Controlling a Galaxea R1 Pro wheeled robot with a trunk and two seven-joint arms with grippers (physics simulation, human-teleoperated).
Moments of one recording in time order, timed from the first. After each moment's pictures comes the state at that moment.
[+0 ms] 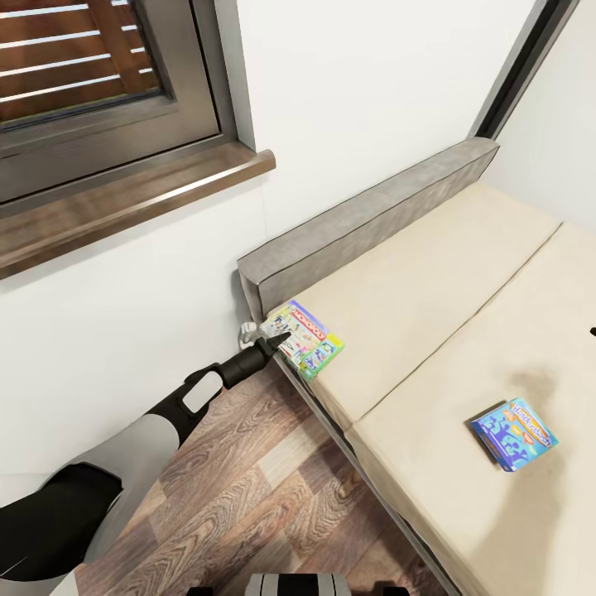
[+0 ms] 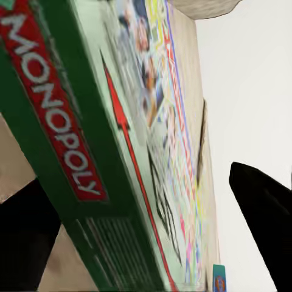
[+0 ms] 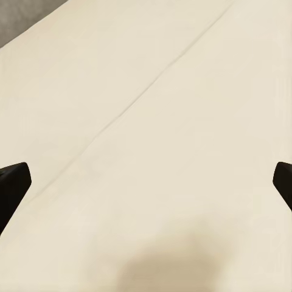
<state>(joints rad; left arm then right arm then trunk) -1.04 -0.03 -0.37 -0.36 1.08 0.29 -0.73 -0.61 -0.61 -0.74 -1.32 -0.17 0.73 0.77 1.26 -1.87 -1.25</state>
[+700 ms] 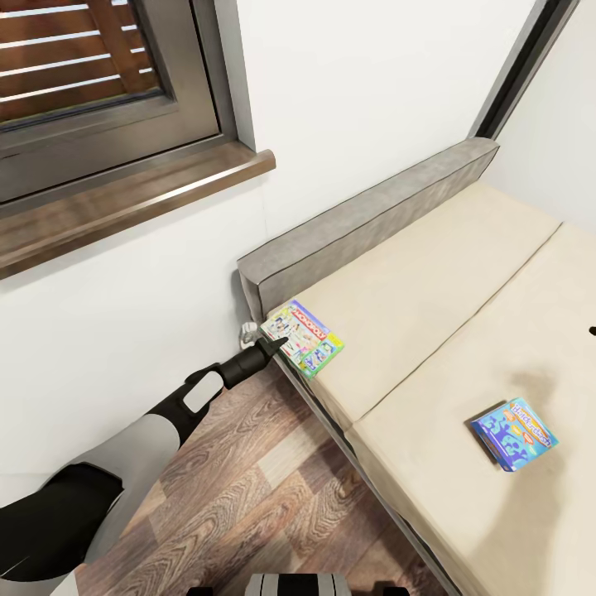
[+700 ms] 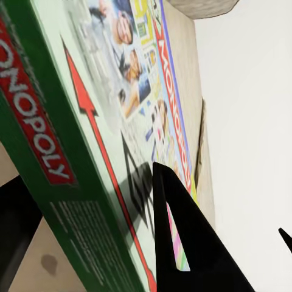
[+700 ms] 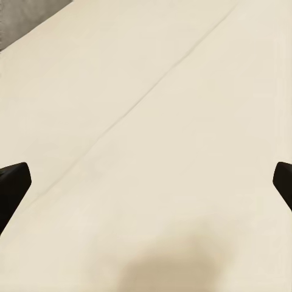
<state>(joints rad) -1.04 -0.03 -0.37 -0.36 1.08 0.30 -0.73 -0.61 -0.60 -0.74 -1.33 -0.17 0.73 0.77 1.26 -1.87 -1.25</state>
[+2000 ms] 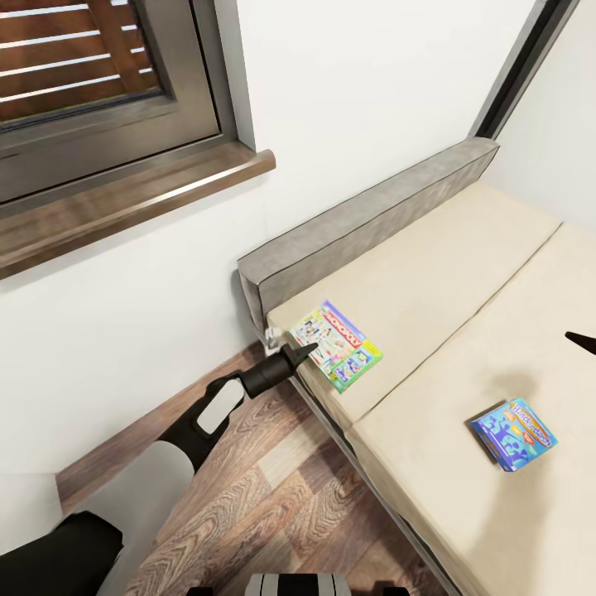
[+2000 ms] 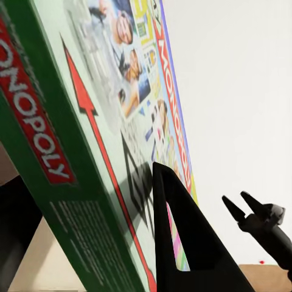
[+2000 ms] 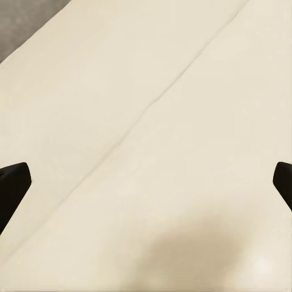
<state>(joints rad) -0.90 -0.09 -0.38 -0.67 1.09 0.41 -0.66 -0.57 -0.52 -0.74 -1.50 -0.17 0.93 0.78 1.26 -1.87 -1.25</state>
